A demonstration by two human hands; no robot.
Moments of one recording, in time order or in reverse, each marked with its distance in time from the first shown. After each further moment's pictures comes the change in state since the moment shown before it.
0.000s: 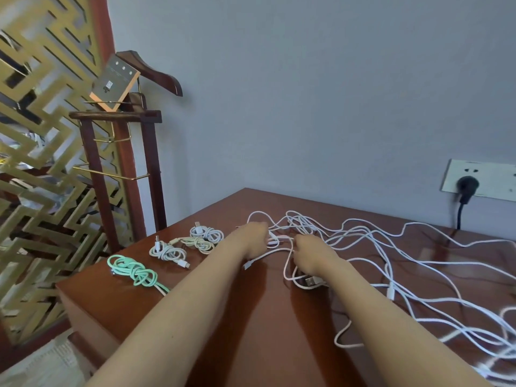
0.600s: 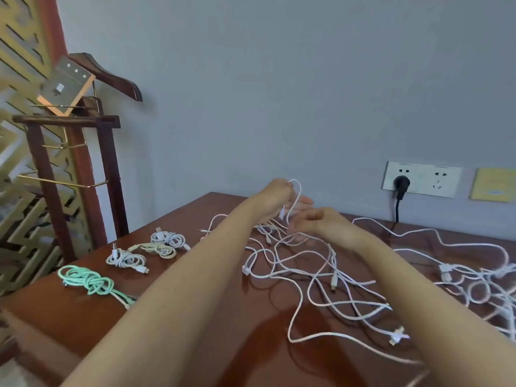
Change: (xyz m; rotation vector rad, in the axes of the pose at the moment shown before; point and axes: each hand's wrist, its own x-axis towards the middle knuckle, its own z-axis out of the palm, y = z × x) left_hand -0.003 0.130 -0.058 -1.219 -0.032 0.104; right_hand -0.073 0.062 -0.088 0.868 0.028 -0.023
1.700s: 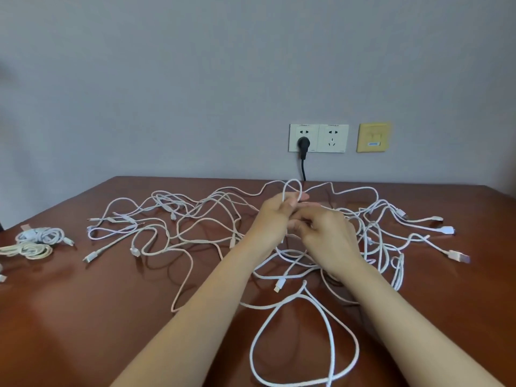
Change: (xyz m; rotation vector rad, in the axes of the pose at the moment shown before) left_hand -0.032 -0.056 0.180 -0.080 -0.172 0.219; right_hand -0.125 0.088 -0.064 -0.621 0.637 -0.035
